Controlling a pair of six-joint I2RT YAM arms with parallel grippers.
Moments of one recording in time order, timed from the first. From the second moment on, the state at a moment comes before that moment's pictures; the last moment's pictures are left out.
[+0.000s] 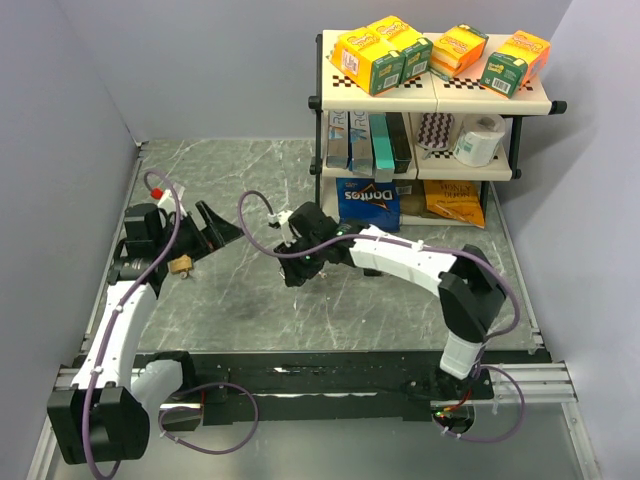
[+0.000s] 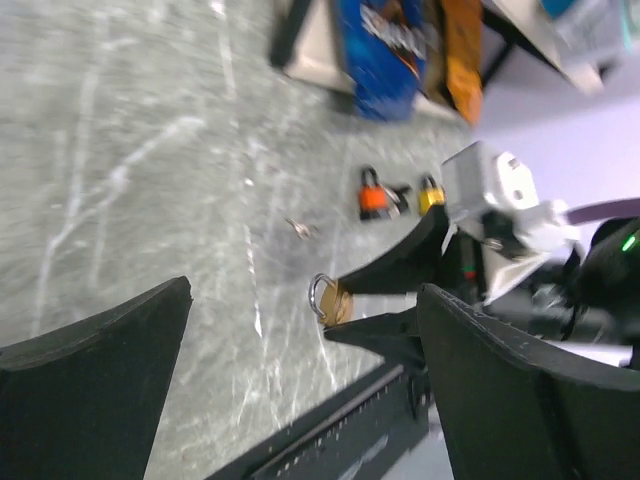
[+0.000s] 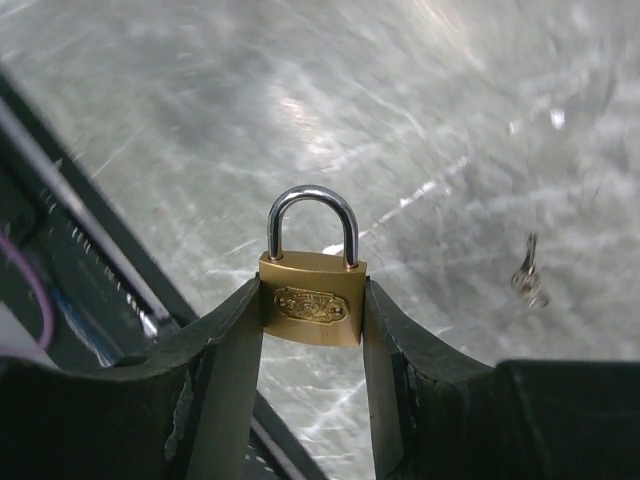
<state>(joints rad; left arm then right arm) 0.05 0.96 0.76 -0.32 0.68 -0.59 0.89 1.74 1.34 -0.52 -0.24 0.13</state>
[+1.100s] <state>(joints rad) 0.08 0.96 0.73 -0.28 0.63 -0.65 0.84 2.04 1.52 -0.67 0.07 0.56</state>
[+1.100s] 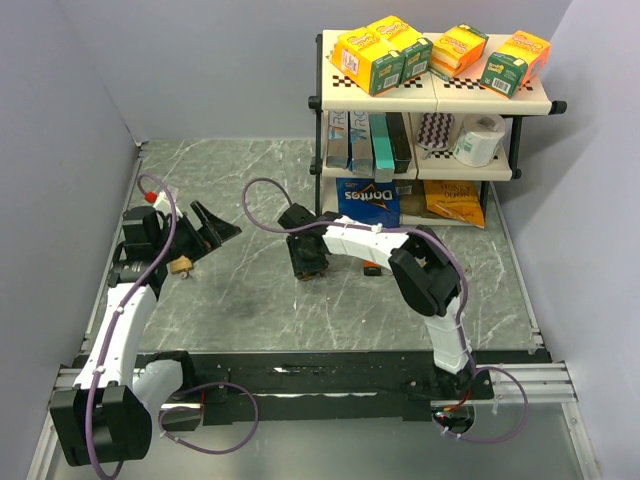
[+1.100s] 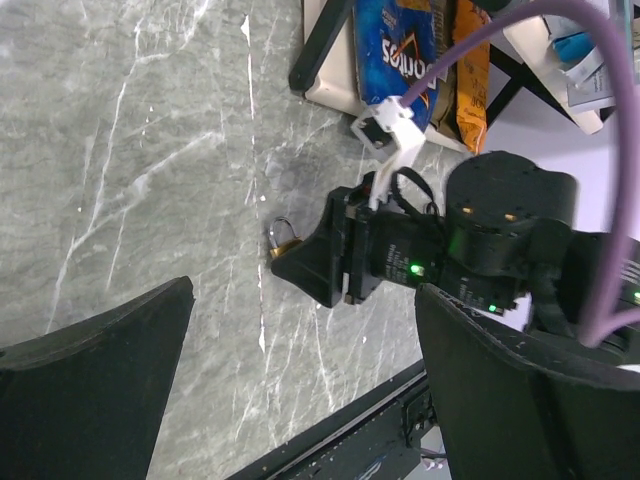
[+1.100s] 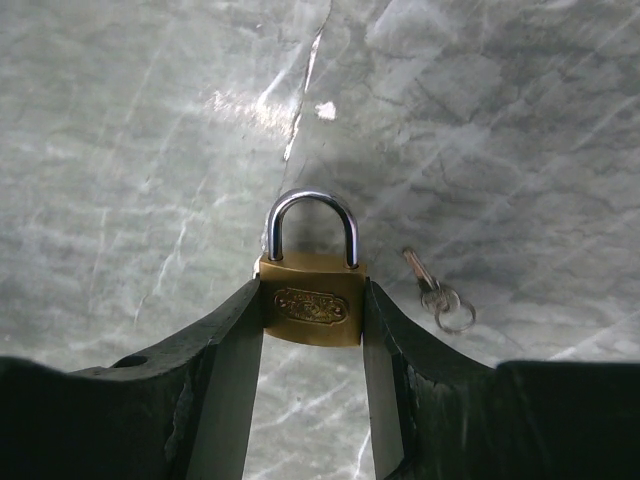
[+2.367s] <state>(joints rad) 0.31 1.36 1.23 -0.77 0.50 0.21 0.84 1.84 1.51 -0.55 0.06 0.36</state>
